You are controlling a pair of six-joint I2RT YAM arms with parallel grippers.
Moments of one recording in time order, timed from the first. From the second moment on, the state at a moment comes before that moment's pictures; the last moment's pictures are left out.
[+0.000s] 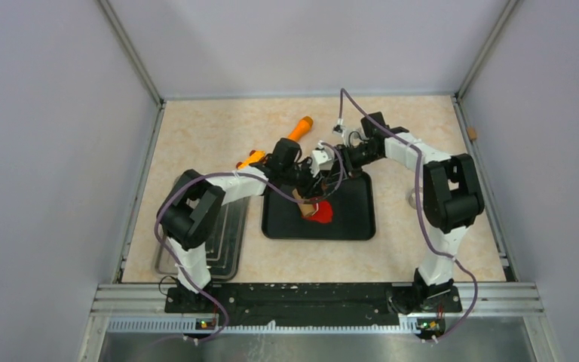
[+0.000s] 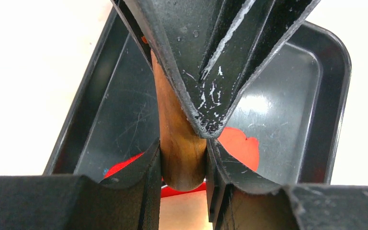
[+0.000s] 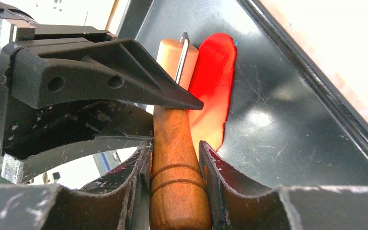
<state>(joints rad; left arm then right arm) -0.64 1.87 1.13 0.05 0.62 0.27 0.30 1.90 1.35 -0.63 -0.87 -0.08</state>
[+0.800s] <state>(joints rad) -0.65 1.82 1.28 -0.10 0.59 0.26 0.28 1.82 1.45 -0.70 -0.86 -0.03</state>
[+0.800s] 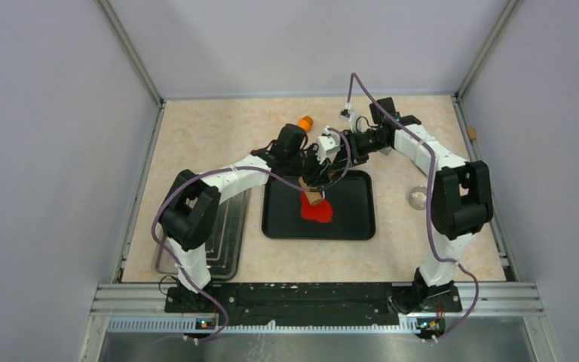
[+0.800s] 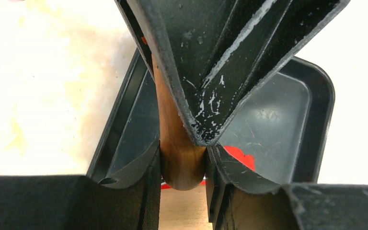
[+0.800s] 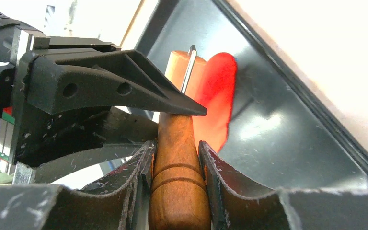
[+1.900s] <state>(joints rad) -0.61 1.75 1.10 -0.06 0.63 0.16 0.37 1.87 1.42 -0.68 -0.85 0.00</state>
